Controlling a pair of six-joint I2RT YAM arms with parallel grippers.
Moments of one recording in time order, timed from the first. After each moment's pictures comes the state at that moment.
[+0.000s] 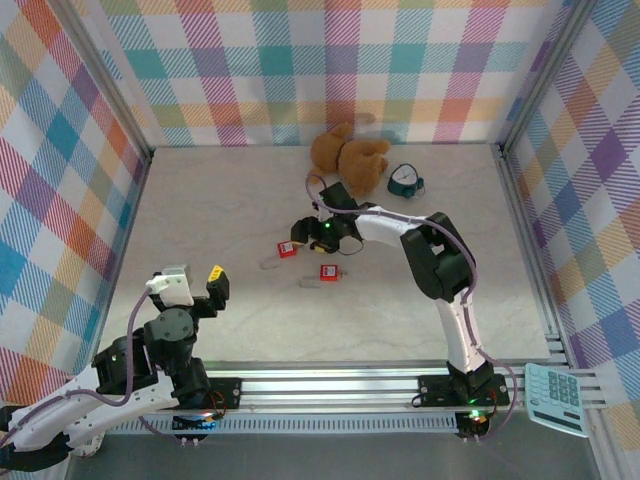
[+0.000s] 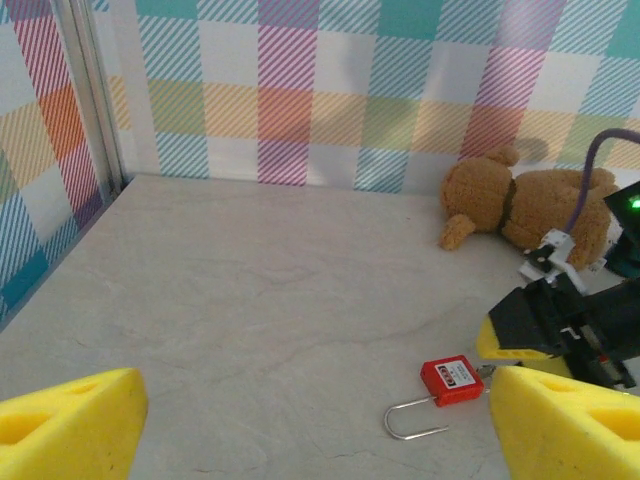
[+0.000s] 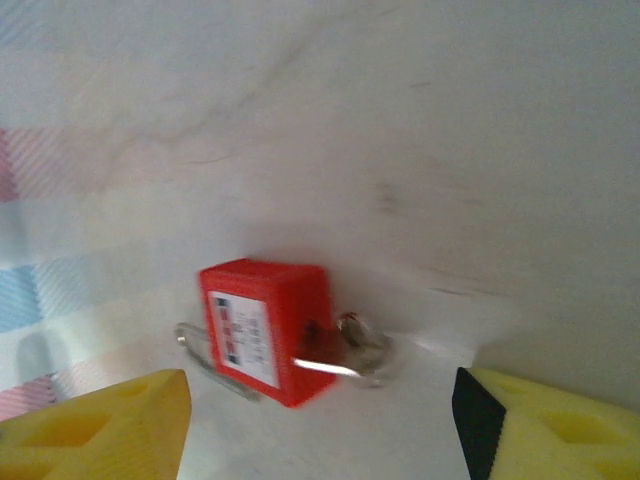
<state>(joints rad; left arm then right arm) -1.11 0.22 0.55 -0.64 -1.09 -0.36 0.62 2.16 1.52 -0.32 -0.49 0.73</state>
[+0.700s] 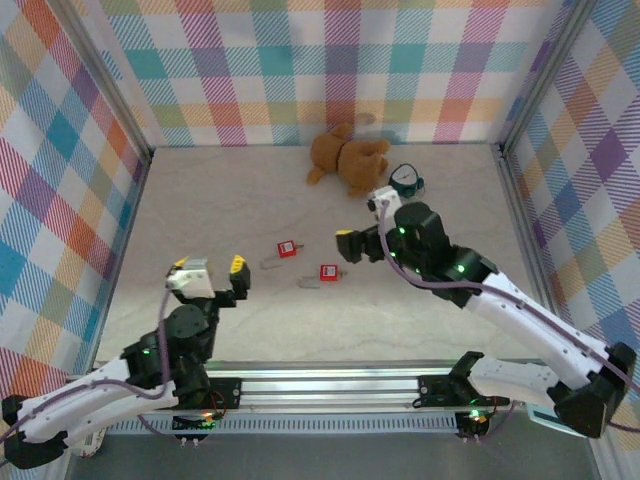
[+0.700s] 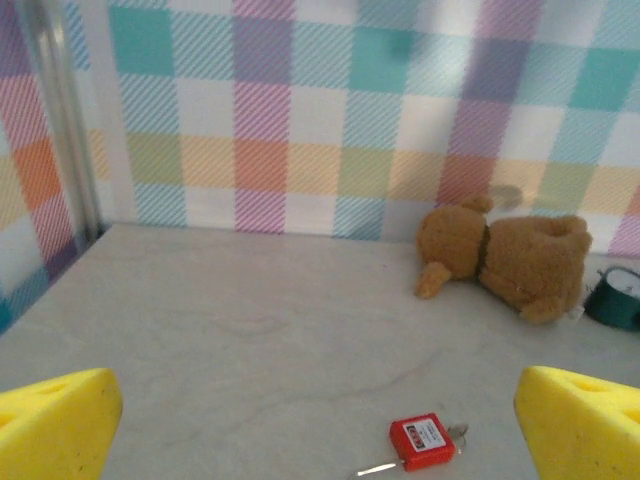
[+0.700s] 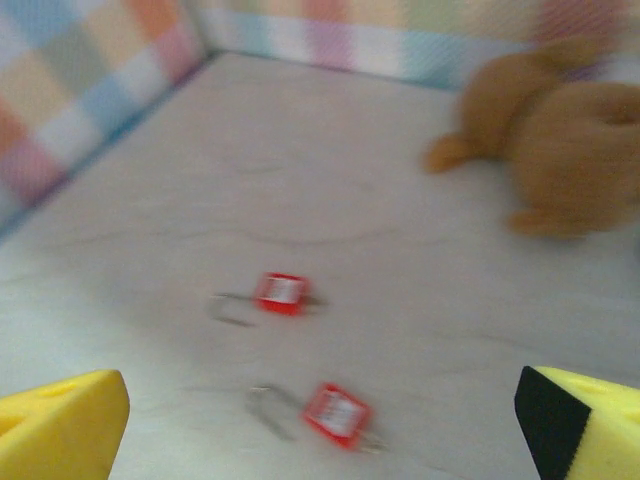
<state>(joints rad) -1.10 0.35 0.37 -0.08 -1.09 -0.08 0.78 1.05 1.01 -0.42 0.17 0.21</state>
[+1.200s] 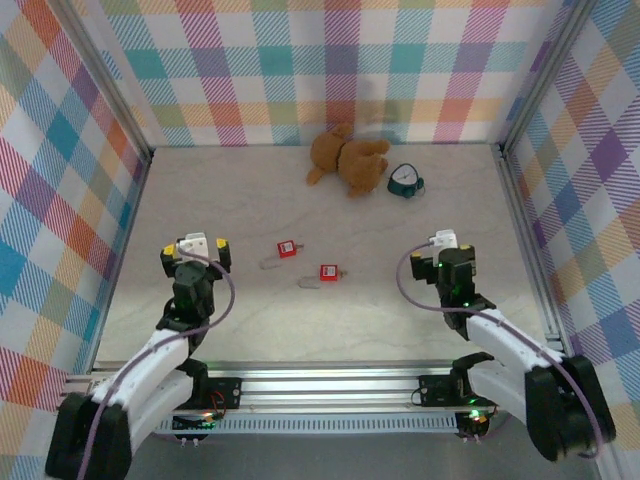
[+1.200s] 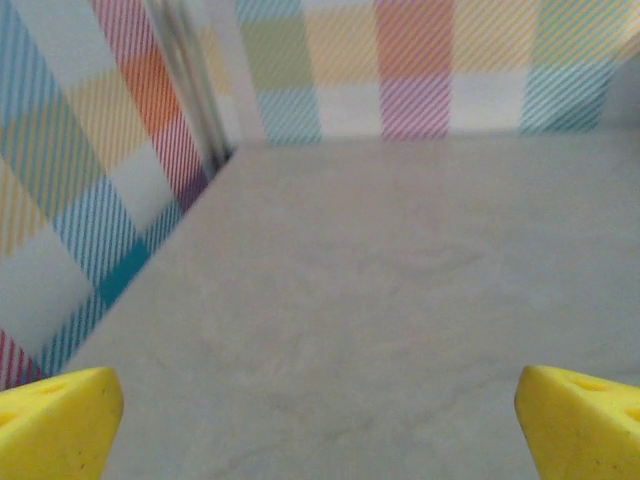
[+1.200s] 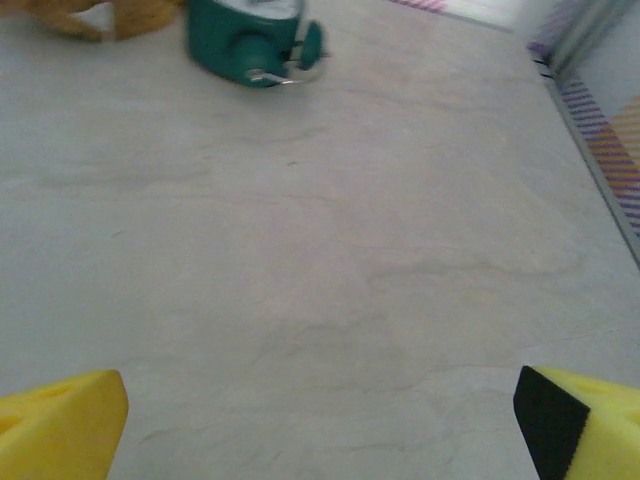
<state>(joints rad) -0.22 0.92 0.22 0.44 -0.49 0.02 0.26 1.06 0.29 0.28 0.32 -0.09</state>
